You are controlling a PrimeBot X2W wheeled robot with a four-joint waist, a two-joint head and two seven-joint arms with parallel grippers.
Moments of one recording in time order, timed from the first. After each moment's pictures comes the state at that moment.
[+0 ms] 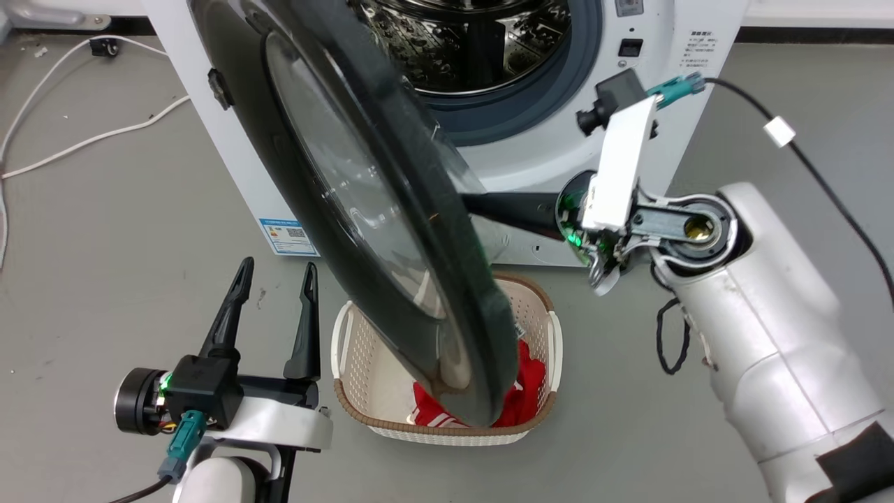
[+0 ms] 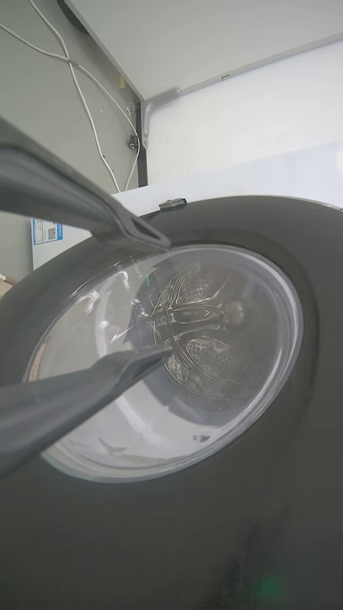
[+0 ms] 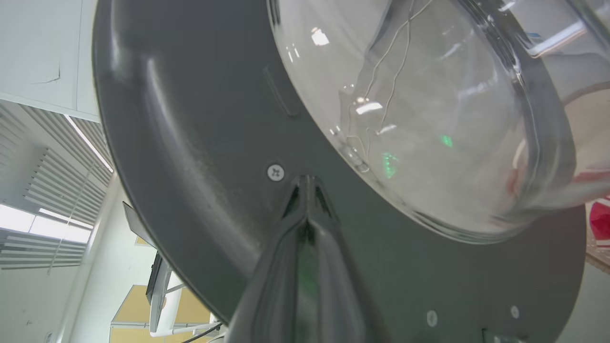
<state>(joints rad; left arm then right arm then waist) -0.11 0.05 -0.03 0.02 -0.05 -0.09 -0.26 -0.89 -0.07 0.41 0.63 1.54 0.13 0.87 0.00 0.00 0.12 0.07</state>
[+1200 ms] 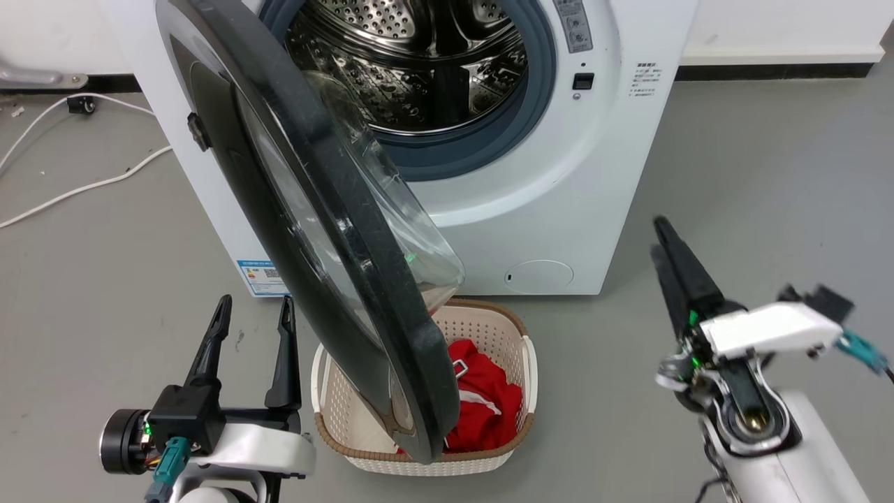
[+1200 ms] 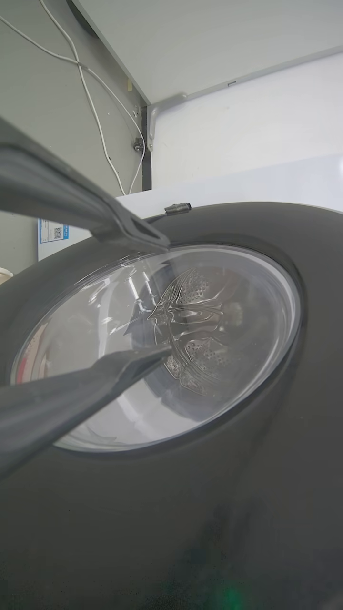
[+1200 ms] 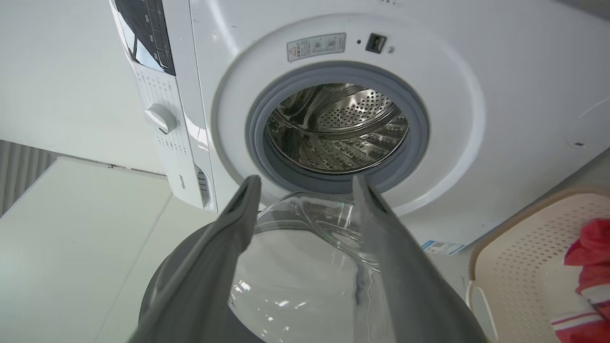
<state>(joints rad) -0.04 0.05 0.01 0.03 -0.06 -0.06 -0.26 -0.36 -0.09 0.17 0.37 1.51 0.13 0.01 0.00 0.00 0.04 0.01</state>
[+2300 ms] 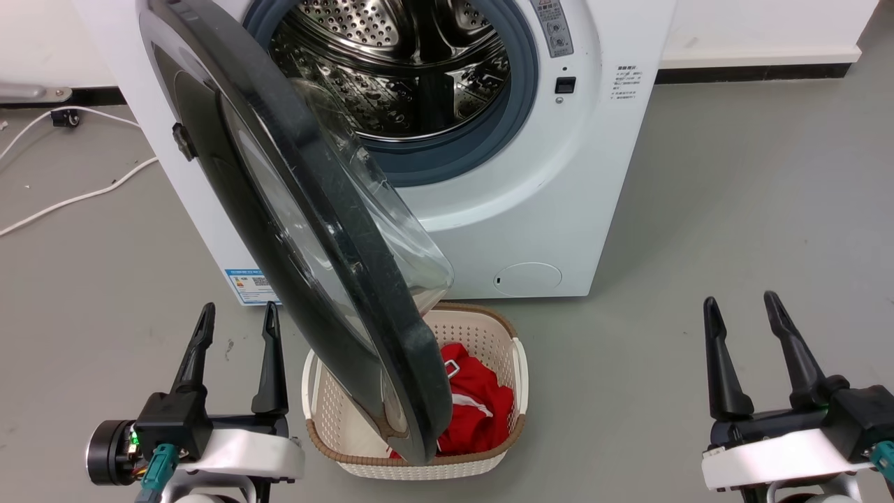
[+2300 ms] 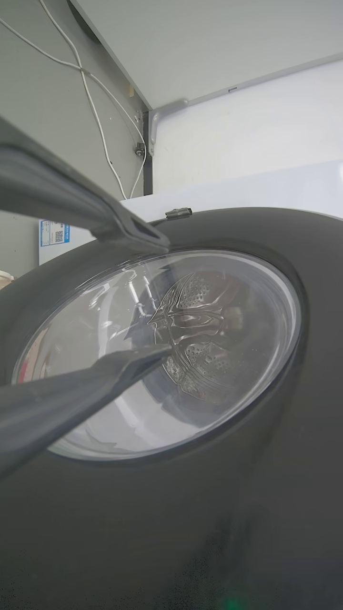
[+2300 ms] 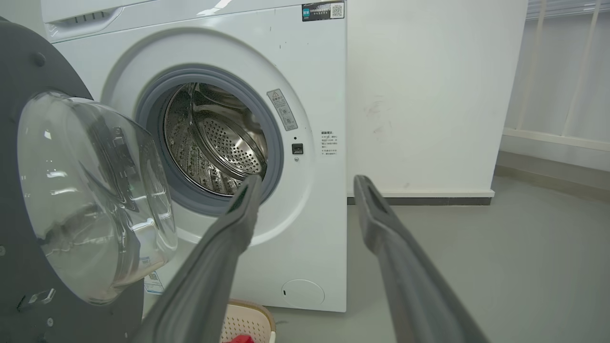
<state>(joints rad) -0.03 0.05 0.04 0.03 -0.06 -0.05 -0.26 0.02 -0.05 -0.01 -0.06 0.11 0.13 -0.24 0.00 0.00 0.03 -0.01</state>
